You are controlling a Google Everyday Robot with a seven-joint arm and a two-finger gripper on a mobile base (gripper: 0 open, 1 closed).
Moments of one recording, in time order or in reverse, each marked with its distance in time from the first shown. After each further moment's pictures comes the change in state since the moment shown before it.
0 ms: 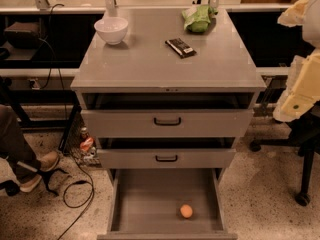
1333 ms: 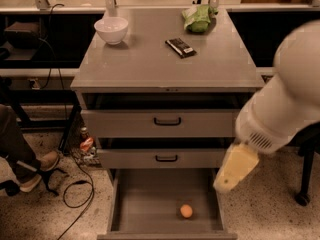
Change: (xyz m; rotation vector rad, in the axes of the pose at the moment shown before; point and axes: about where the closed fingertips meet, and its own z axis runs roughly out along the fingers) arm 0.009 0.108 0.160 -0.217 0.059 0.270
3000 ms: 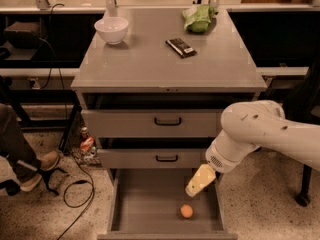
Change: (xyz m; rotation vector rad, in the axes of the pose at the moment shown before) arm 0.023 -0.012 0.204 -0.154 0.068 0.324
